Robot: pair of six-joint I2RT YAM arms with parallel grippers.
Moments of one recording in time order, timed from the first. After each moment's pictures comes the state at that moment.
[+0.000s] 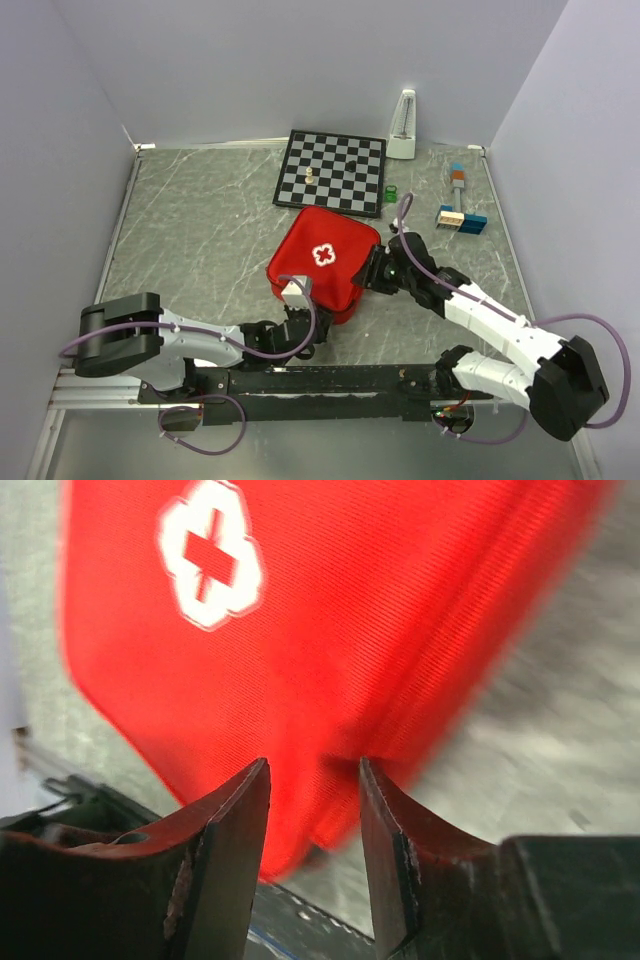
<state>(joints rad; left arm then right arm) -1.38 1.42 0.48 0.41 -0.67 -1.02 0.59 1.06 0.62 -0.28 -0.11 0.79</state>
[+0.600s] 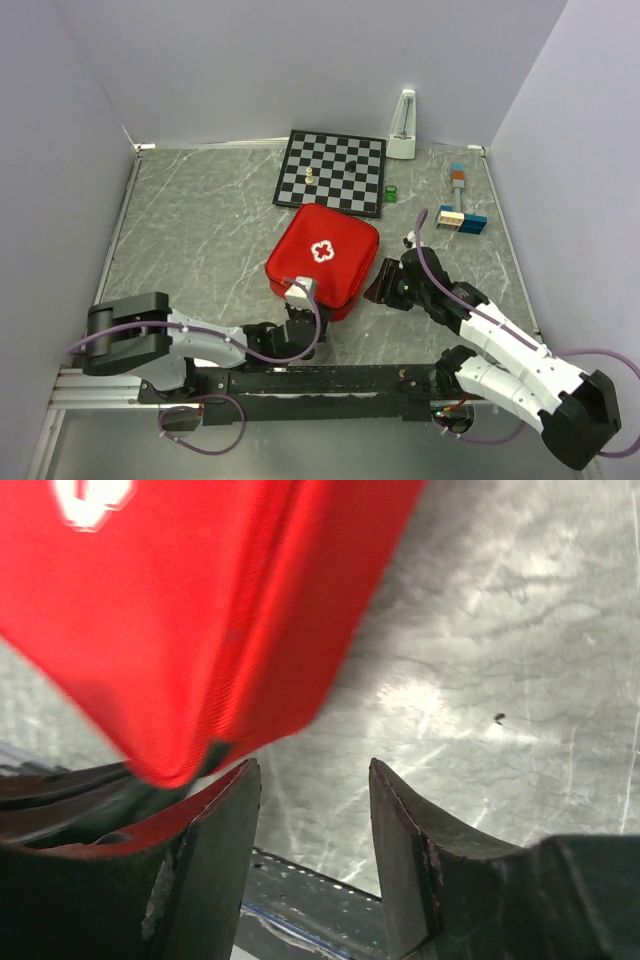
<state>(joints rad) -1.39 1.44 0.45 0.49 -0.73 -0.87 0.58 0.86 0.55 -0.50 -0.07 0.80</state>
